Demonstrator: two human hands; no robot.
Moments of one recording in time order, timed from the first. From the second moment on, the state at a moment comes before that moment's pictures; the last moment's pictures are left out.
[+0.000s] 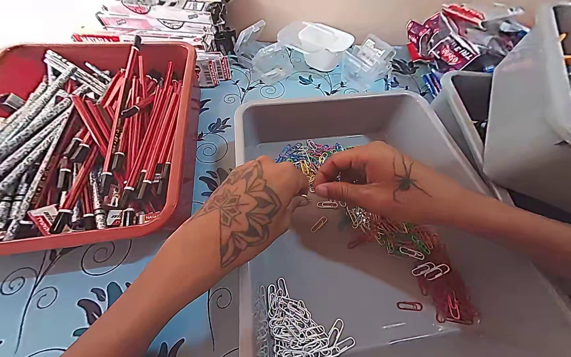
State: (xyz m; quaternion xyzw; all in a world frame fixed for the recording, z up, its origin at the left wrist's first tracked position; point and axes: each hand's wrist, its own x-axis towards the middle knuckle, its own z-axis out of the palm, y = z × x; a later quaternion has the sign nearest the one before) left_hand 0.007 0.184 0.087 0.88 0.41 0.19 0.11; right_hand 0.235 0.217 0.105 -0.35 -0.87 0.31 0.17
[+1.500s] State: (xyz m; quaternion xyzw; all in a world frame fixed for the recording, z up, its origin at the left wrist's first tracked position) left_hand -0.002 0.147 0.114 0.94 0.23 -0.01 0.27; right_hand 0.253 0.227 0.104 -0.26 -0.96 0.11 0.02
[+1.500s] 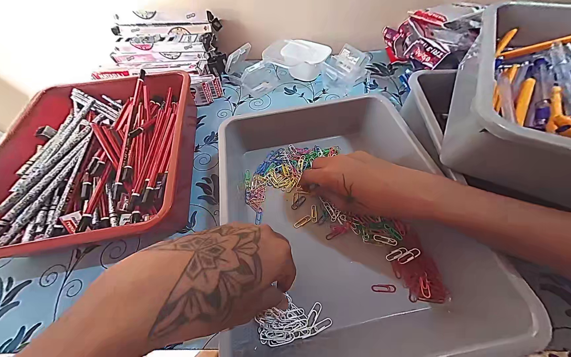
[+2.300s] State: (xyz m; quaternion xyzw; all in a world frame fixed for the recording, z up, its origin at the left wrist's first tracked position) left_hand 0.025 0.185 0.082 0.94 0.34 0.03 0.09; right_hand 0.278 0.226 0.113 -0.35 -0.92 0.14 0.10
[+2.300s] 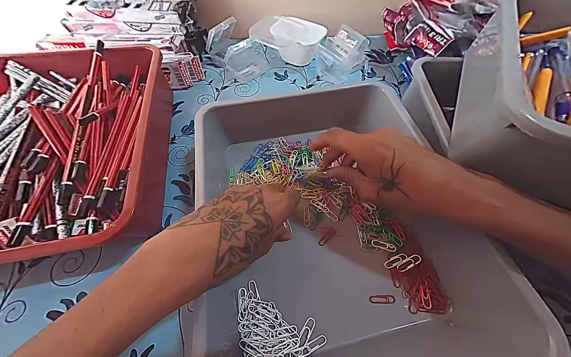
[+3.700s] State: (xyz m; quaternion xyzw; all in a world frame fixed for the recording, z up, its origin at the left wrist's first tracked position) left_hand 0.038 0.184 0.077 0.94 0.31 0.10 0.13; right_hand 0.293 0.191 0.100 -0.33 -0.93 0.10 0.10
